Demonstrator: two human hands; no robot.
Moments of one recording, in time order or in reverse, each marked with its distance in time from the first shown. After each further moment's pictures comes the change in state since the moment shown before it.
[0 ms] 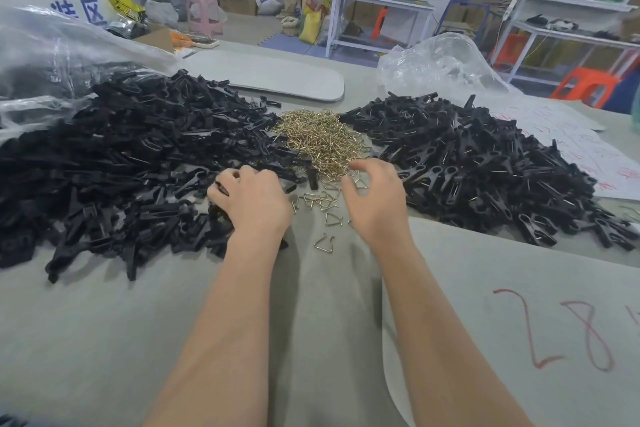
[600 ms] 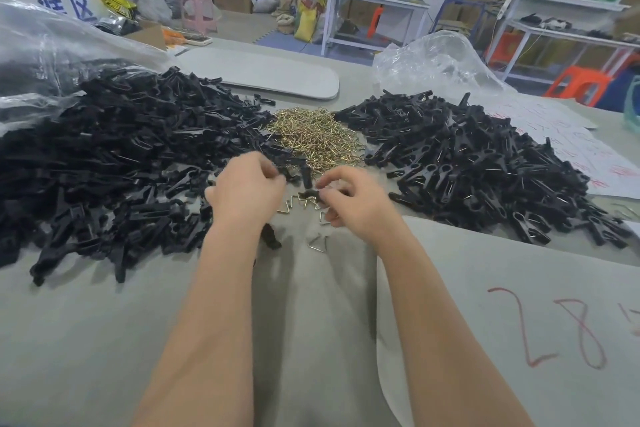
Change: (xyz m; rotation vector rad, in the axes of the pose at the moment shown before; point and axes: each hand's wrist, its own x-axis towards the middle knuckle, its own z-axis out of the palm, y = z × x) left_hand 0.000 -0.005 -0.027 -0.398 -0.013 0.026; right_hand 0.000 -0.012 -0.005 0.298 -0.386 0.155
